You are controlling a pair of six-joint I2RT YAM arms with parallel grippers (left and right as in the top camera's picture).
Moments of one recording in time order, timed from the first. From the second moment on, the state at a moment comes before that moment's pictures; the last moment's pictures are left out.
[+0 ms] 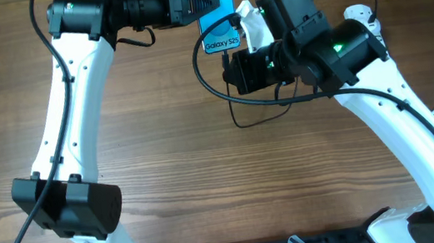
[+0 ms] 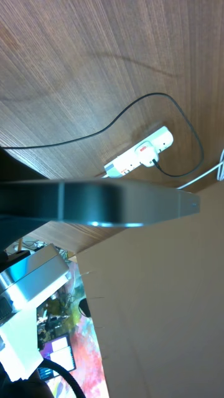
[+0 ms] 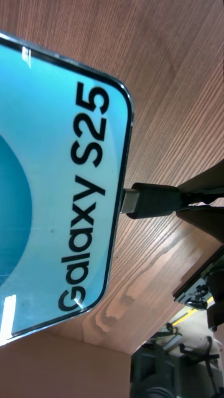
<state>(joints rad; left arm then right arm) -0.22 1.90 2.04 -0.93 1.01 -0.25 0.51 1.58 1.65 -1.02 -0.41 0.34</state>
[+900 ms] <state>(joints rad) -0.22 1.90 2.04 -0.93 1.04 -0.25 0.51 1.58 1.65 -1.01 -0.42 0.34</state>
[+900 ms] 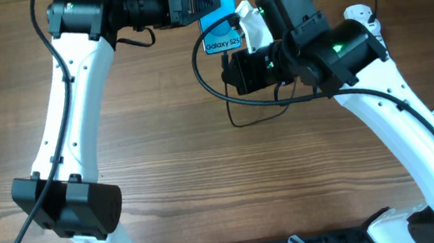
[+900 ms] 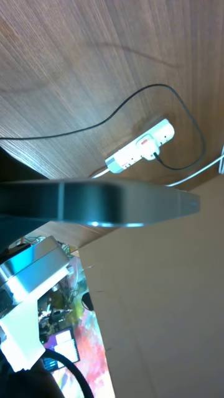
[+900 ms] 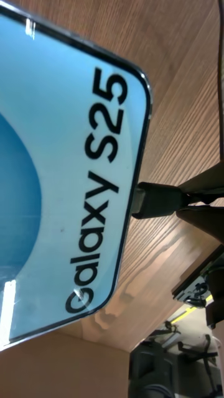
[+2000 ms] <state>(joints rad) -0.22 1.90 2.04 -0.94 1.05 -0.23 0.51 1.58 1.65 -1.03 -0.41 0.34</state>
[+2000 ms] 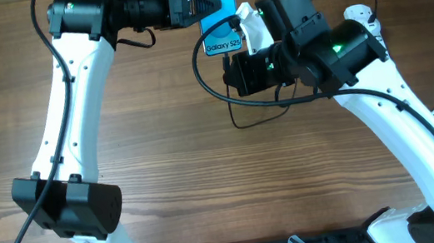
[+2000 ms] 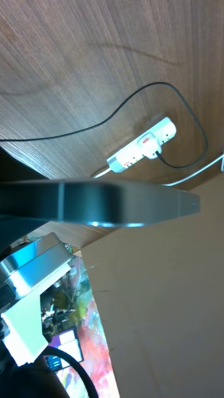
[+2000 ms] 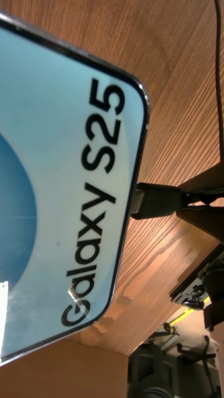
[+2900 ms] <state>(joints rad) -0.23 1.90 2.04 -0.89 1.03 -0.24 0.53 1.58 1.65 -1.06 -0.40 0.34</state>
